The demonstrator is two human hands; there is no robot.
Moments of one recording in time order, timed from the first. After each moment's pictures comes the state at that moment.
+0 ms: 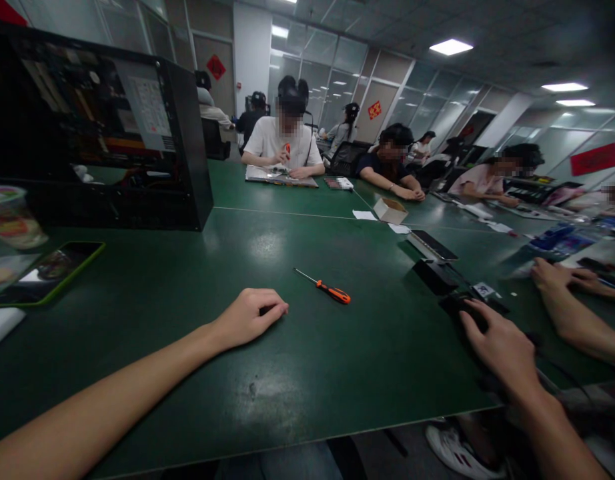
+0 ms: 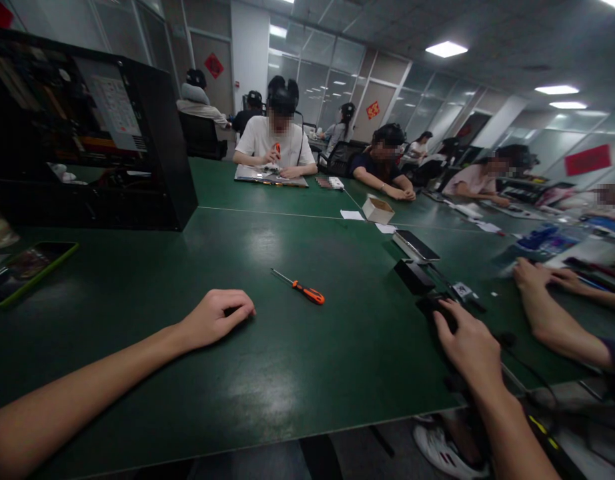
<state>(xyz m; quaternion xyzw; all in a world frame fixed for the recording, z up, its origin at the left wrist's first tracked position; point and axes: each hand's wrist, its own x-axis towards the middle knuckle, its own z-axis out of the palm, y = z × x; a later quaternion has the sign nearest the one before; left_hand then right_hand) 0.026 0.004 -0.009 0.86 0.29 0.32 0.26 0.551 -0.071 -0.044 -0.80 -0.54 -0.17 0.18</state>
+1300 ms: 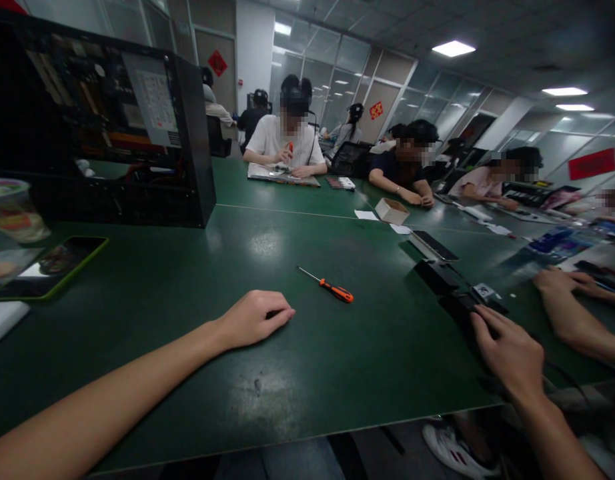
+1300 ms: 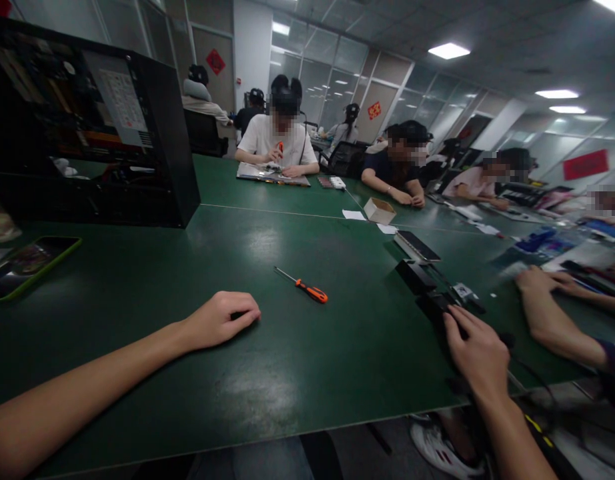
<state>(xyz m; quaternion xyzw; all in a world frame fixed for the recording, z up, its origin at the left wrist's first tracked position) 0.025 0.000 -0.010 0.89 0.25 0.28 0.25 0.562 -0.078 -0.057 -0.72 -0.57 -0.29 0.28</state>
